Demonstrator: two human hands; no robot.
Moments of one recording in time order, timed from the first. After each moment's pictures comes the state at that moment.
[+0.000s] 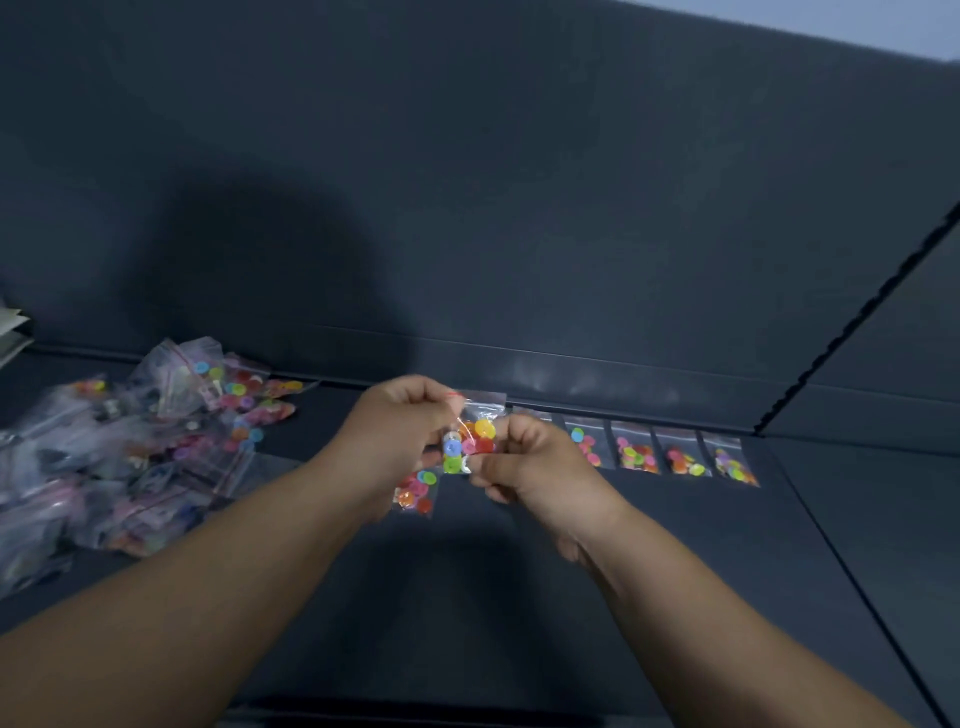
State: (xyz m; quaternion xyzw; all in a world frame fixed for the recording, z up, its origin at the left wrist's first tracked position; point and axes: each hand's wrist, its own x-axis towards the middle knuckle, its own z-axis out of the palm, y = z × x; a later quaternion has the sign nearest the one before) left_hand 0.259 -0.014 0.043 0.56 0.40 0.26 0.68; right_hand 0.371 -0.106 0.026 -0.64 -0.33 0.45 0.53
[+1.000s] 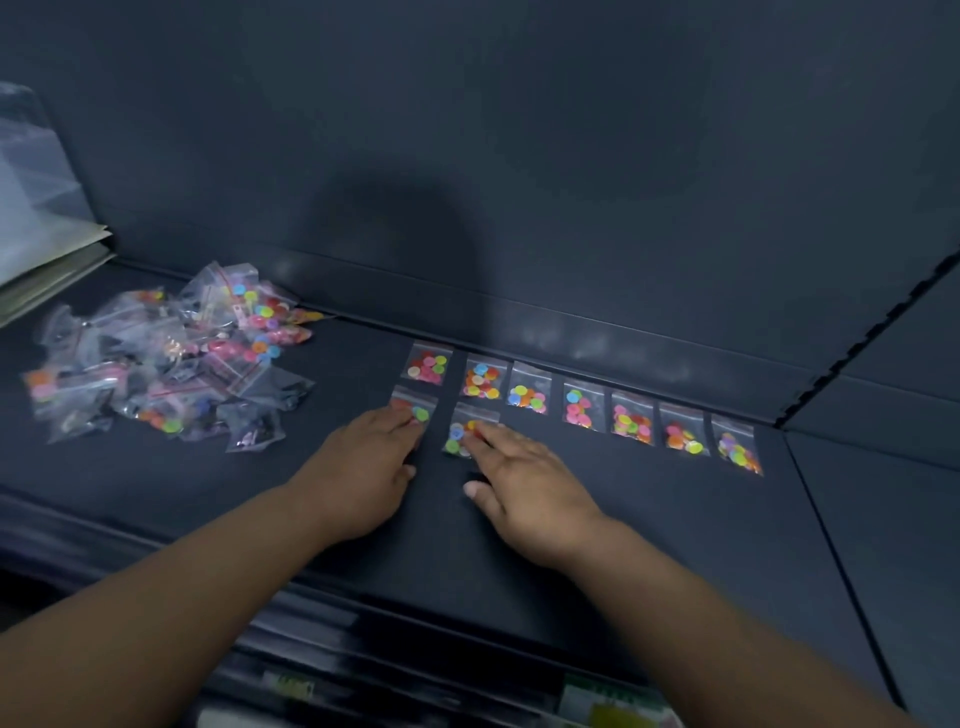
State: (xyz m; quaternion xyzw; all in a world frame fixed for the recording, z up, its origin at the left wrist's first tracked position) left_hand 0.231 -0.065 -0.024 0.90 0.40 -0.02 0.15; right_hand 0.408 -0.154 -0.030 -0.69 -0.71 0.14 0.03
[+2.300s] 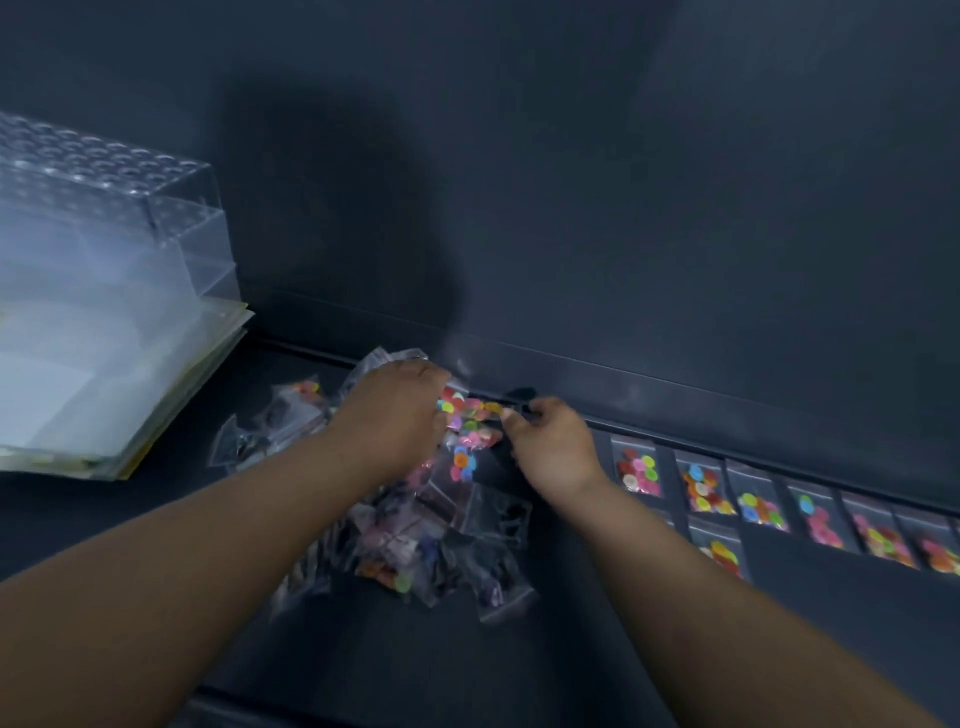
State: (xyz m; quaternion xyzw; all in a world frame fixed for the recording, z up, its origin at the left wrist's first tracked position) left_hand 0.106 0.169 0.000 0.91 0.38 0.09 0.10; right_hand 0.256 0.087 -0.020 -0.82 -0.35 0.27 0.35
